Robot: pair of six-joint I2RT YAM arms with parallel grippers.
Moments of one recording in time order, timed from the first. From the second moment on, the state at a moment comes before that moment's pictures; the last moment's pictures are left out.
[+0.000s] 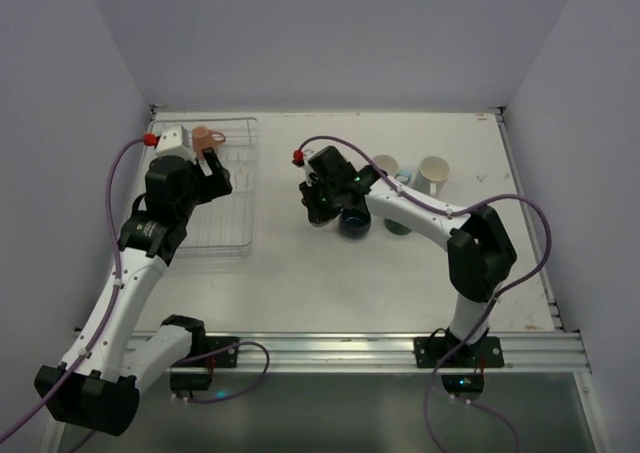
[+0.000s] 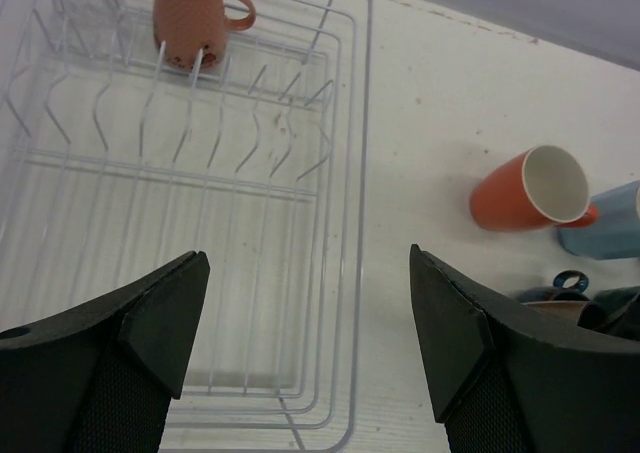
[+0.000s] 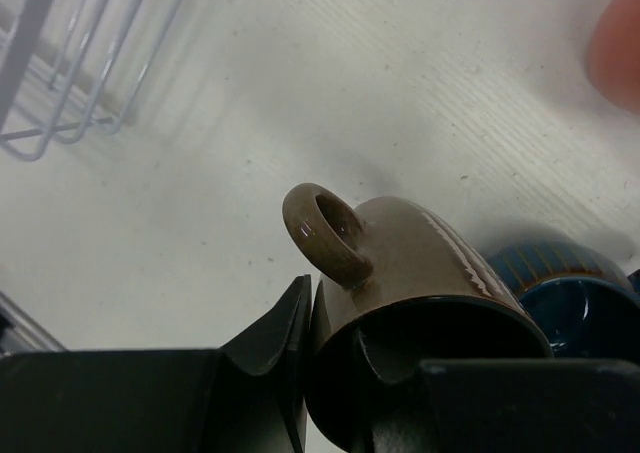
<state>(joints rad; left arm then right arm) -0.21 0.96 0.98 -0.43 -0.17 -0.40 0.78 1.78 1.42 -0.54 -0.12 0.23</state>
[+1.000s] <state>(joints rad) -0.21 0.97 0.93 -0.45 -0.19 -0.30 0.85 2.06 1.67 -0.71 0.09 0.19</state>
